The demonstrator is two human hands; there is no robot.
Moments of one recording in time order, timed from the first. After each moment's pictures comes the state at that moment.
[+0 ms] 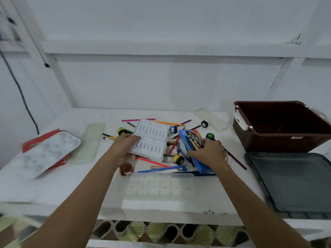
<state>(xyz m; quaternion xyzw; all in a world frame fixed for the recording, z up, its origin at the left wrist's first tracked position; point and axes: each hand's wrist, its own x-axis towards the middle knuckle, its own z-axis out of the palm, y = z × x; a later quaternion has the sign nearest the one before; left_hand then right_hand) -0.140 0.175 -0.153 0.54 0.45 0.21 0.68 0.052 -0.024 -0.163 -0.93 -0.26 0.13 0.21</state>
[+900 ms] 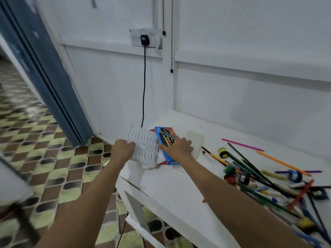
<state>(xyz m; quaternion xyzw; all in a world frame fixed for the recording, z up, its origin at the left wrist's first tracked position) -0.438 0.332 -0.153 0.51 0.71 0.33 0.35 -0.243 0.304 -0.161 -0.78 -0.55 0.23 0.19</state>
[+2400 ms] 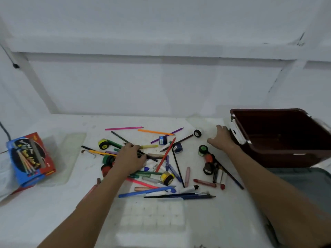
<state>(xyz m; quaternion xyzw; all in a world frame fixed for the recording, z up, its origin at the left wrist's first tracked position) -0.064 0.197 -0.208 0.90 0.39 0.04 0.18 0.230 0.012 -0.185 -0.93 -0.27 0.13 0.19</state>
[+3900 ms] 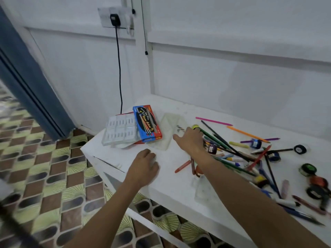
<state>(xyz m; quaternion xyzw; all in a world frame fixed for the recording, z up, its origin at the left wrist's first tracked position) -0.341 0.206 -0.235 0.84 0.49 0.18 0.16 -0.143 0.219 -0.174 -0.84 -0.49 0.17 0.19</state>
